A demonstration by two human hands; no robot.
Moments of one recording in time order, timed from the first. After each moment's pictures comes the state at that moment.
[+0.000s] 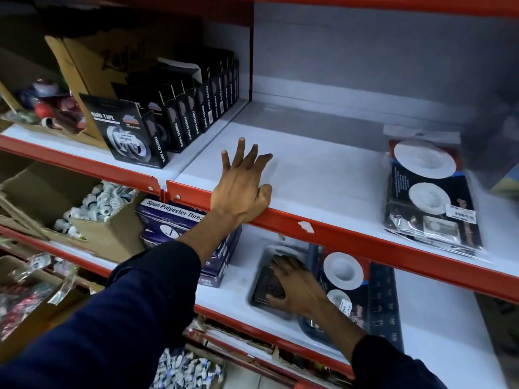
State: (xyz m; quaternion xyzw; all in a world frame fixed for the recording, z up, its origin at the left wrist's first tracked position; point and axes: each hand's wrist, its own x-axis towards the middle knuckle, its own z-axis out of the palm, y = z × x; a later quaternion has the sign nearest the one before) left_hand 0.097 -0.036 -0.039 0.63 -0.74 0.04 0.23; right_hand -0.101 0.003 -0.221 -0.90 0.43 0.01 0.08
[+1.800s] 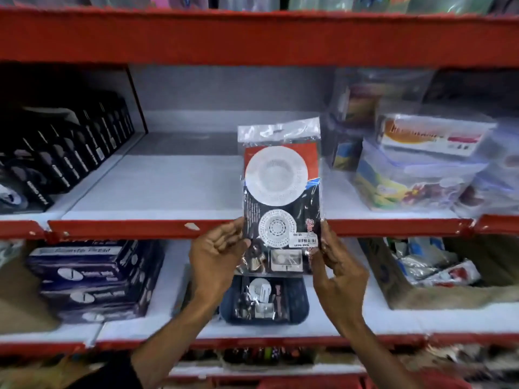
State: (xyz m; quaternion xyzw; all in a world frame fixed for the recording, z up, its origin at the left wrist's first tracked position) left_hand -0.093 0.104 -0.067 0.46 -0.49 -0.43 0.60; right_hand -0.294 0.145 -0.108 -0.56 0.53 -0.62 0.12
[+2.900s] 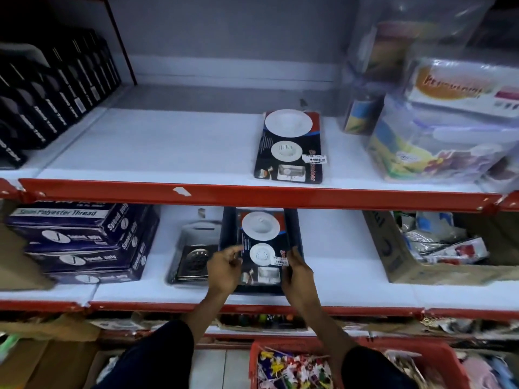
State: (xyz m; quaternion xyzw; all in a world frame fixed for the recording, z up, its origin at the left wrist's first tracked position) left_hand -0.095 0.072 -0.225 0.65 -0.57 -0.37 0.34; right_hand -0.283 0.103 -0.249 -0.62 0.68 -0.28 0.28
